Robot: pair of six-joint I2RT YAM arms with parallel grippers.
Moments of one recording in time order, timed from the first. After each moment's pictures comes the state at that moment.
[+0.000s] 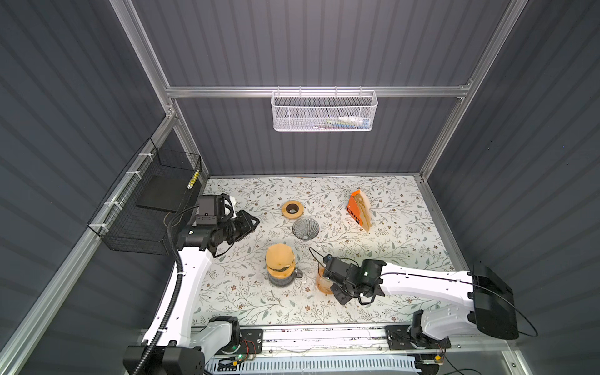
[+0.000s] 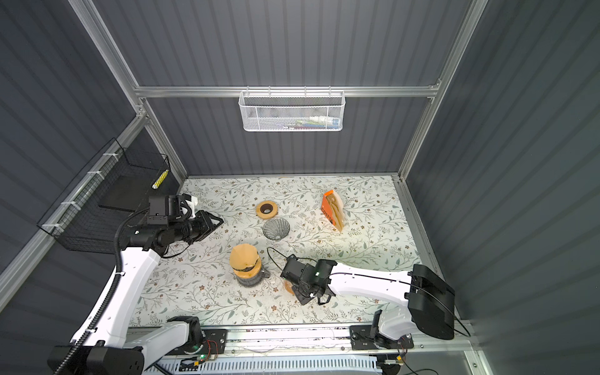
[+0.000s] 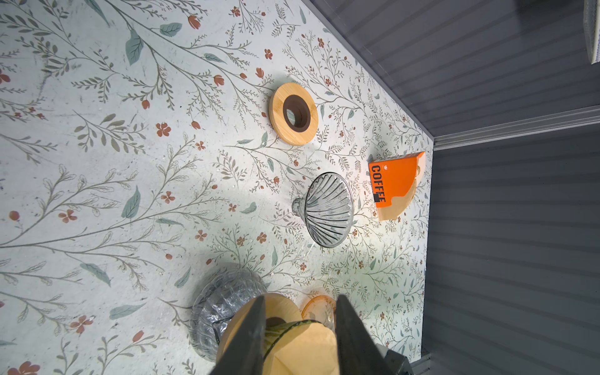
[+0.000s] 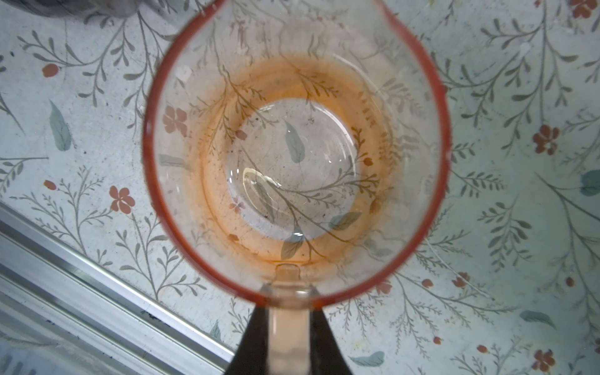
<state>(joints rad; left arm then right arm) -0.07 1.11 1.15 -0.85 0.41 -0.59 1.16 1.41 0.89 -0.77 0.15 0.50</state>
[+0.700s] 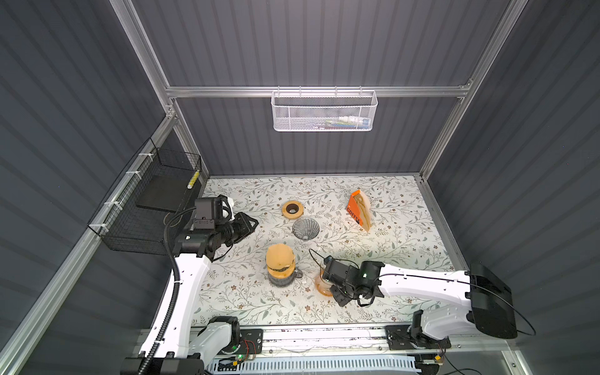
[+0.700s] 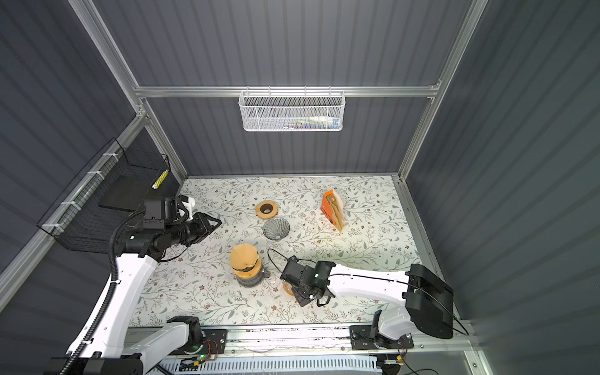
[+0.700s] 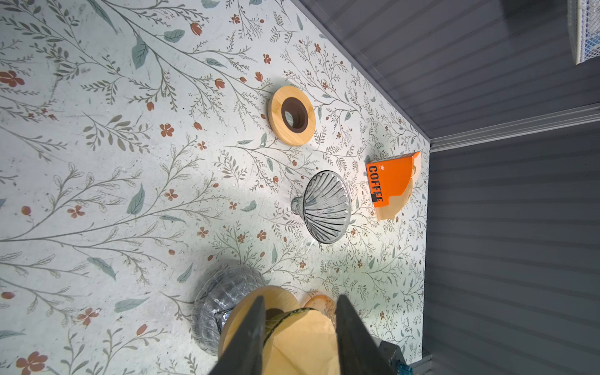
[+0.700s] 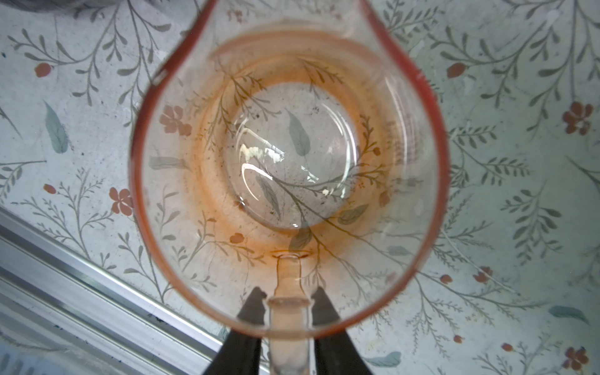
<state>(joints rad) -0.07 1.05 1.14 -0.87 0.40 -0.59 1.17 1.41 0.88 -0.76 0.14 0.57</state>
